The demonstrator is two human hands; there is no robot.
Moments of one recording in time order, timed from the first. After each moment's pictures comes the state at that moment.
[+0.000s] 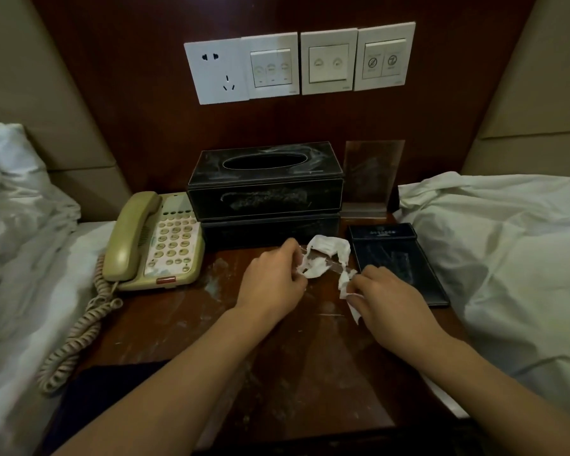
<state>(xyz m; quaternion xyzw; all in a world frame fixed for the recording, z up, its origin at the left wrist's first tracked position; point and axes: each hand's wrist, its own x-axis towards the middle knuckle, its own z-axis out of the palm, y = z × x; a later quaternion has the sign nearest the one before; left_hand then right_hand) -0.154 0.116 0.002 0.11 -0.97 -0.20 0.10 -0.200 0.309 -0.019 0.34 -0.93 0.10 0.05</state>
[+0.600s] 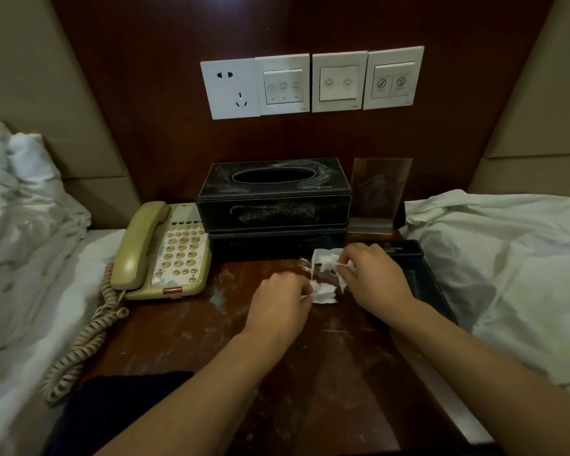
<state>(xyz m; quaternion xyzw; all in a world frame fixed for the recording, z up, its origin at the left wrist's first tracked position) -0.146 0.123 -0.001 0.12 -0.97 -0.20 0.07 -0.259 0.265 -0.018 0.29 -0.93 0.20 0.11</state>
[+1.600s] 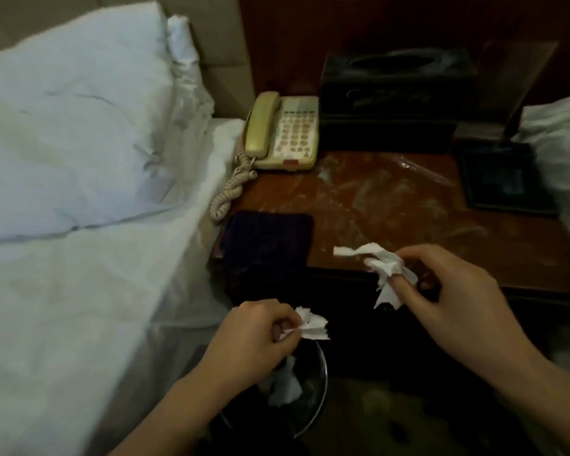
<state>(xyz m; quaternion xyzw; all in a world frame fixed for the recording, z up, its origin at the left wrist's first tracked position) 0.163 0.088 -0.041 0.18 -0.95 -0.26 -0.01 0.005 0.304 0.014 0.37 -0.87 0.31 -0.03</state>
